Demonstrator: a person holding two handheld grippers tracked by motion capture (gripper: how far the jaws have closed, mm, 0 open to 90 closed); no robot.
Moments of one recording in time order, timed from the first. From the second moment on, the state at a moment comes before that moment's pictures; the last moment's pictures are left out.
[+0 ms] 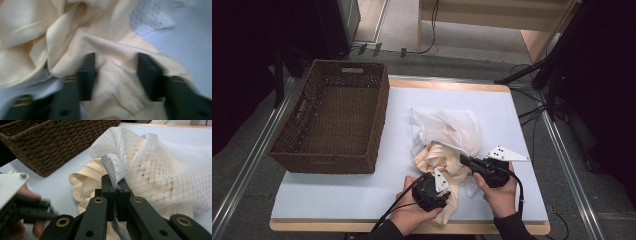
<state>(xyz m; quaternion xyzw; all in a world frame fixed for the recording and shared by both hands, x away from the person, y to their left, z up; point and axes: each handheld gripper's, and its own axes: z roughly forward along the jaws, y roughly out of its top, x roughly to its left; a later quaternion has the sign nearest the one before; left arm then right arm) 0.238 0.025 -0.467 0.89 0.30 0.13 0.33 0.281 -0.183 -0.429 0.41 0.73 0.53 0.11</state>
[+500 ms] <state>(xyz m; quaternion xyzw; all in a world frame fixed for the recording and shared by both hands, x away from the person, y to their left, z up) 0.311 0.042 -0.433 0.78 0.40 0.16 0.45 0.277 -0.184 -0.420 0.41 0.73 0.54 0.12</state>
